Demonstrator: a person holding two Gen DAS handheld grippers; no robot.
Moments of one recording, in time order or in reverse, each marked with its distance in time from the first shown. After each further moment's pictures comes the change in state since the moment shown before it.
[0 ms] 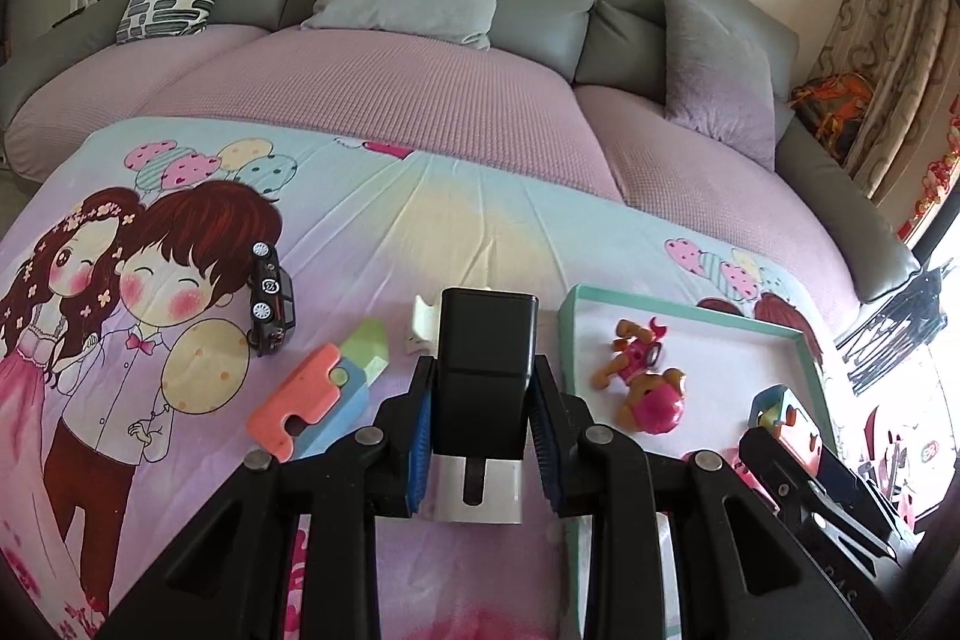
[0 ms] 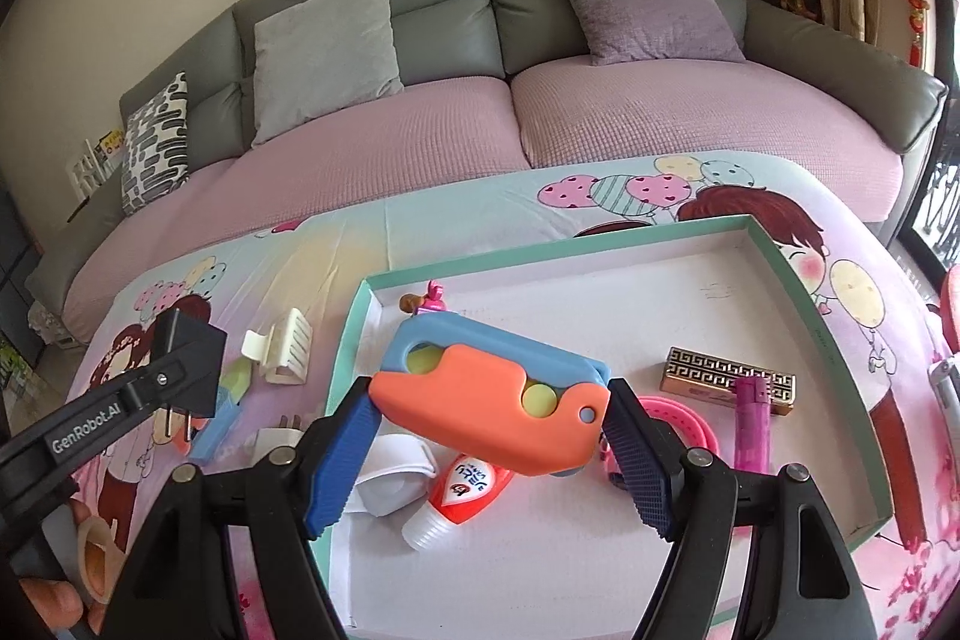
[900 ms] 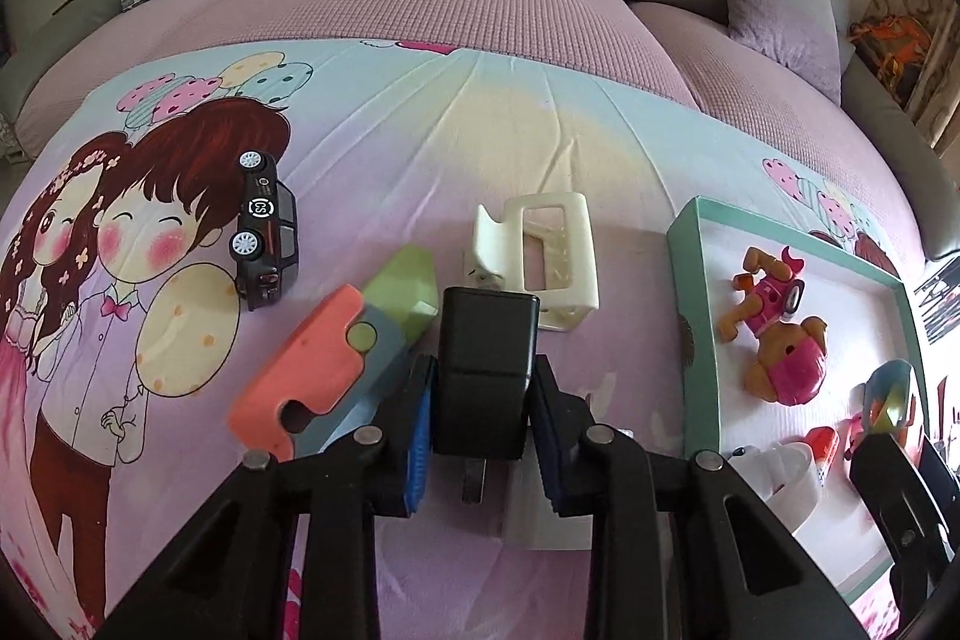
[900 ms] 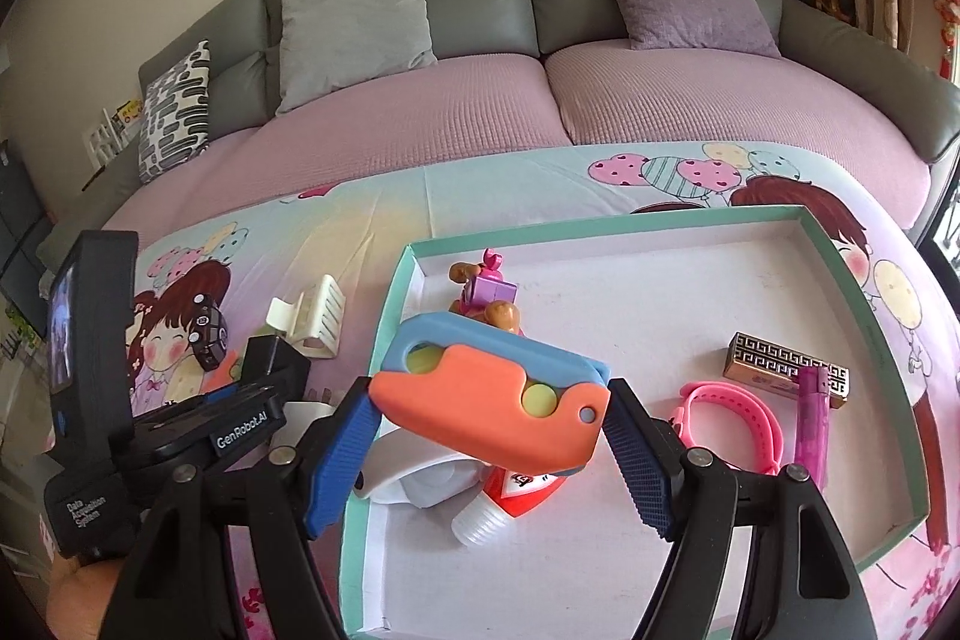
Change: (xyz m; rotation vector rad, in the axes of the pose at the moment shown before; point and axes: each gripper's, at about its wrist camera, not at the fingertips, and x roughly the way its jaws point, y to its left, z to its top) left arm 0.076 0.019 -0.015 0.020 0.178 0.133; right arm 0.018 0.030 -0.009 -0.057 0.051 0.044
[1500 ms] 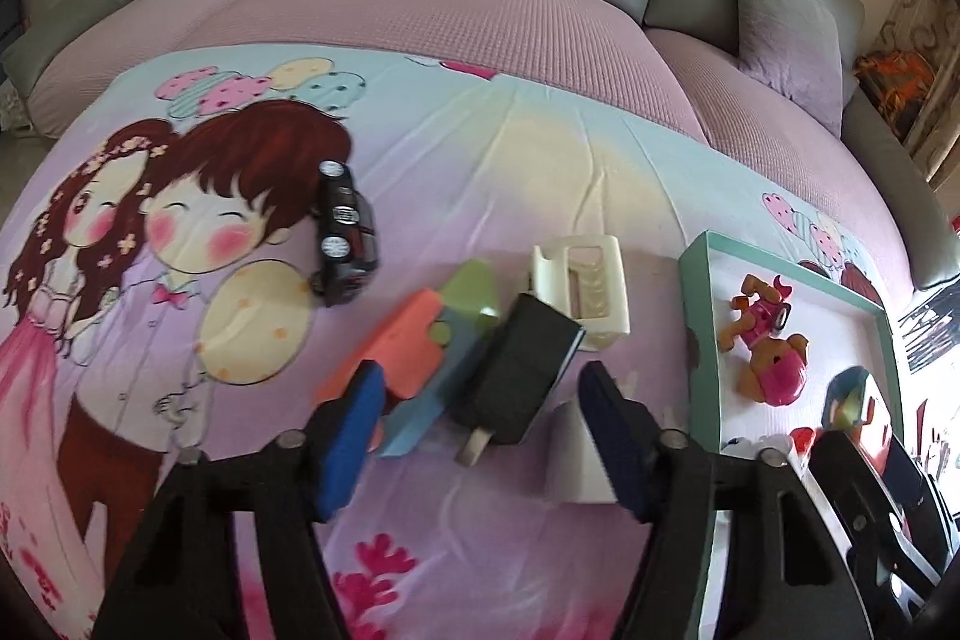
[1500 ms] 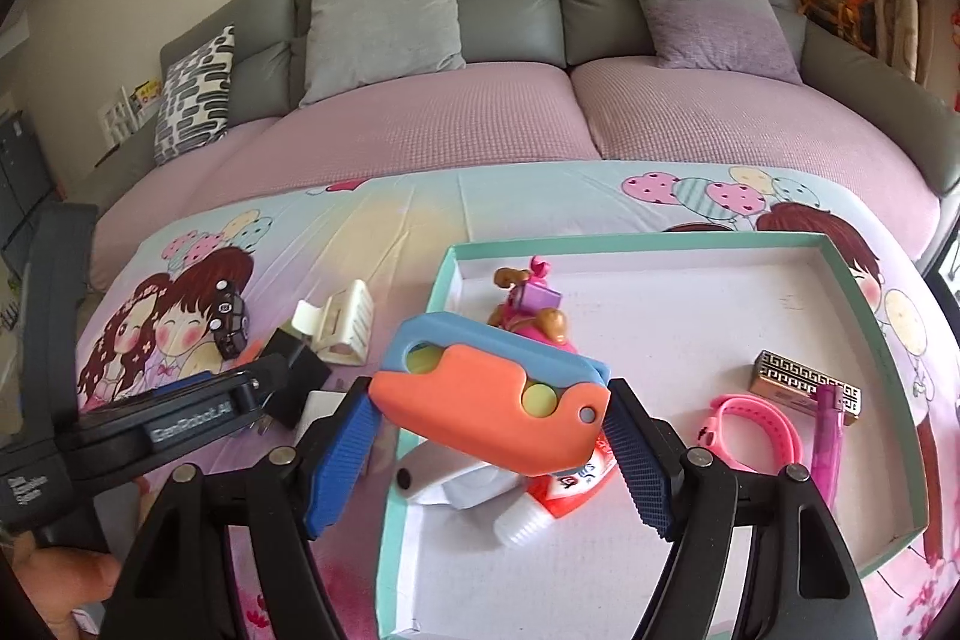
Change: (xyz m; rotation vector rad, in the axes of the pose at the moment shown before) left arm -0.022 0.028 0.000 -0.056 -0.011 -0.022; right arm -0.002 0.023 0.001 -0.058 -0.017 0.008
